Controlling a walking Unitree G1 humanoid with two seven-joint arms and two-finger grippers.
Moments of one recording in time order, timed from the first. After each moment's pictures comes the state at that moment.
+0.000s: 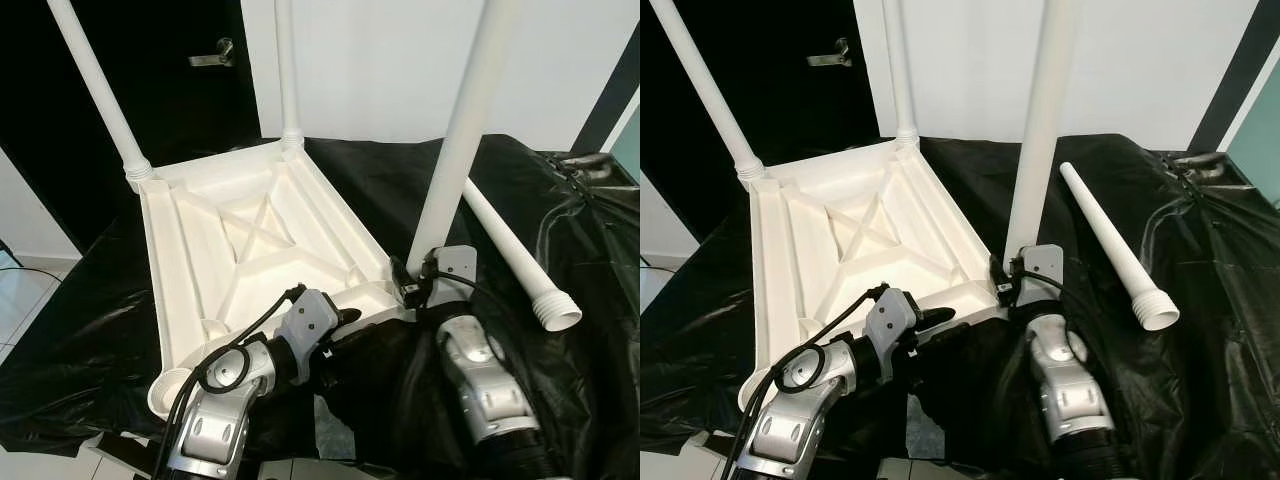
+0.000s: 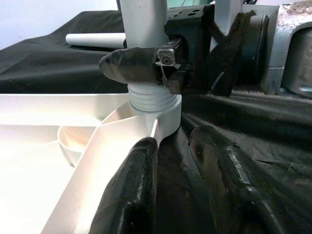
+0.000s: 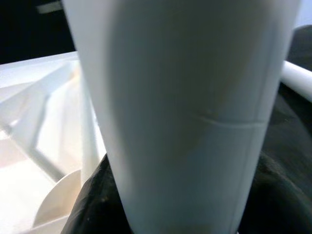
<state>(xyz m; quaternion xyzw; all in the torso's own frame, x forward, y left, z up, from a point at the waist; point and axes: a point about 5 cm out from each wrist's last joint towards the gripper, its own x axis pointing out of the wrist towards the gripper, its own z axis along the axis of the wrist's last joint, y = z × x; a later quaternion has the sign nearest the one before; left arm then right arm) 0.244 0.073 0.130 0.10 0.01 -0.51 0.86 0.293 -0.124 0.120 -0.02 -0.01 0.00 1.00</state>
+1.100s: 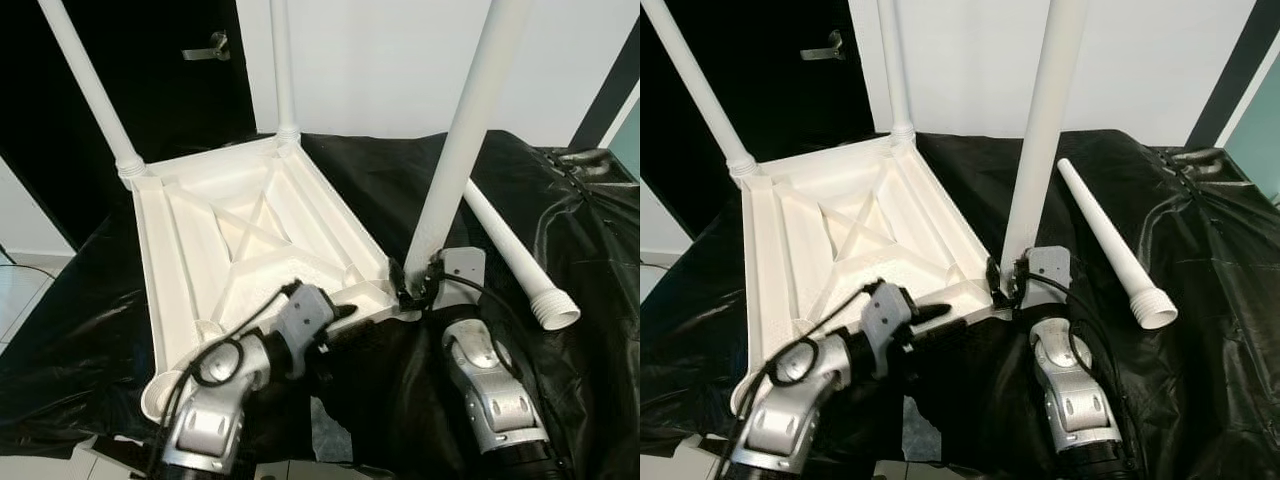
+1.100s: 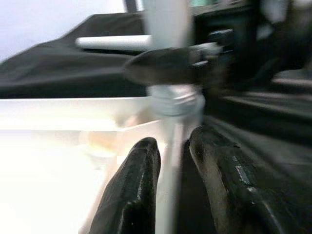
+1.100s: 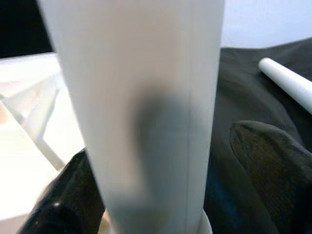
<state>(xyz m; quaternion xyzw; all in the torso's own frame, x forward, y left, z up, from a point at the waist) 0.255 0.089 0.140 0.12 0.00 -0.48 0.87 0.285 -0.135 0.135 -0.04 -0.04 0.07 1.00</state>
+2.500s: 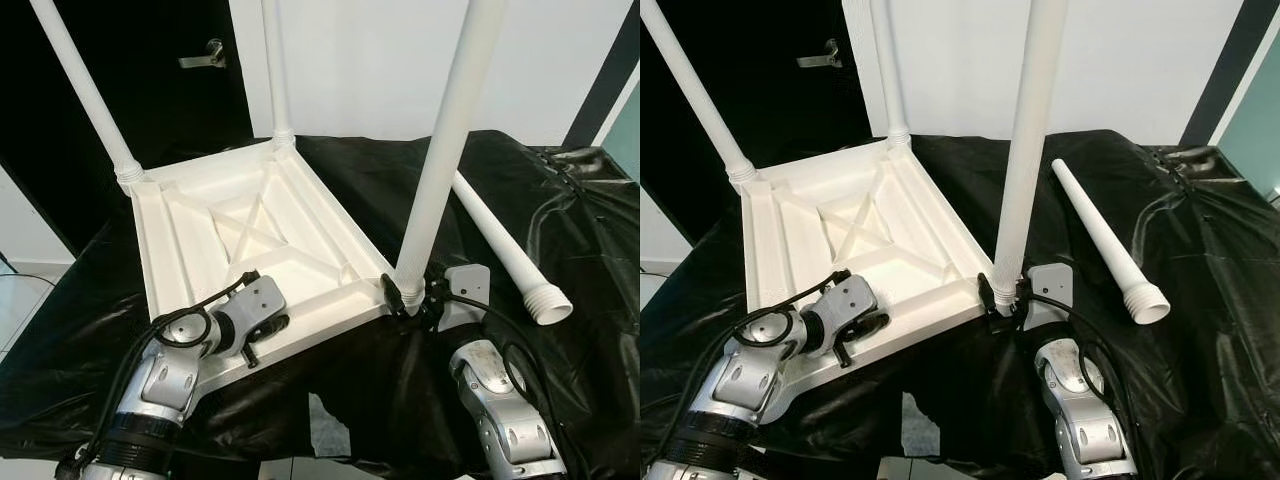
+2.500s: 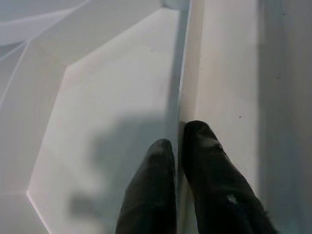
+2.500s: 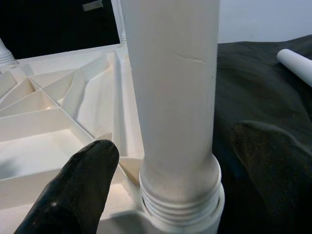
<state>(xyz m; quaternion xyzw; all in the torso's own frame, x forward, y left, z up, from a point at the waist) 0.292 0.151 0.116 0.31 0.20 -0.38 0.85 0.262 -0.136 0.128 -0.03 -0.04 0.10 0.99</state>
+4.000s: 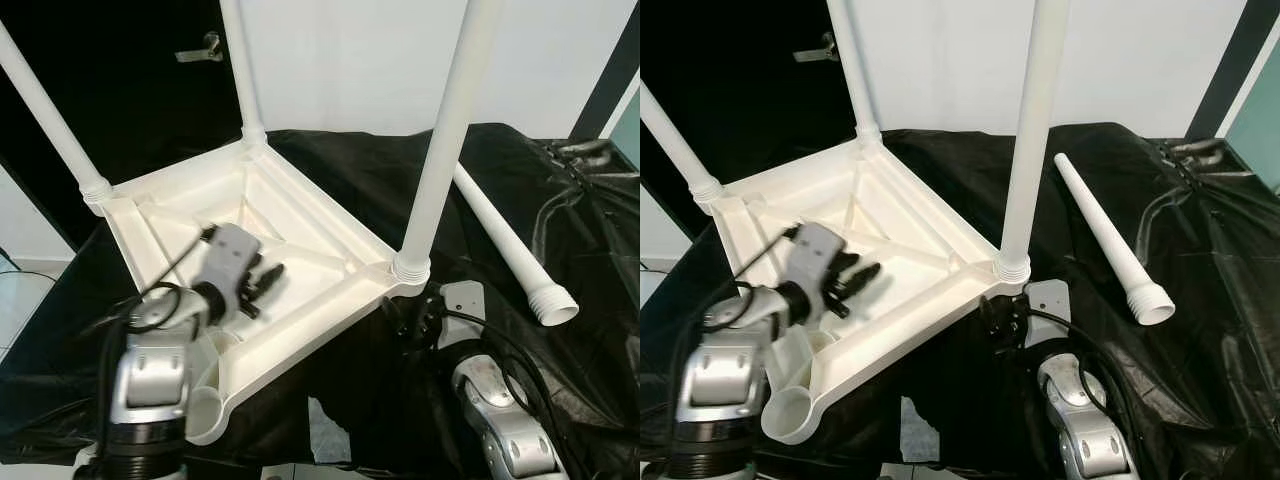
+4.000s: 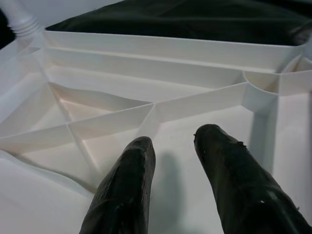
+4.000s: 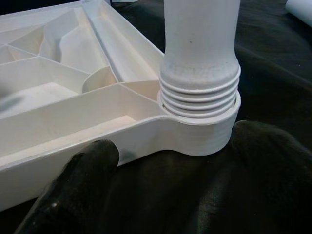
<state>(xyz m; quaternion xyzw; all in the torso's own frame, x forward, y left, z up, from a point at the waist) 0.286 0.169 0.179 0.13 0.10 -0.27 0.95 0.251 -0.140 0.107 -0.05 0.02 0.11 0.99</state>
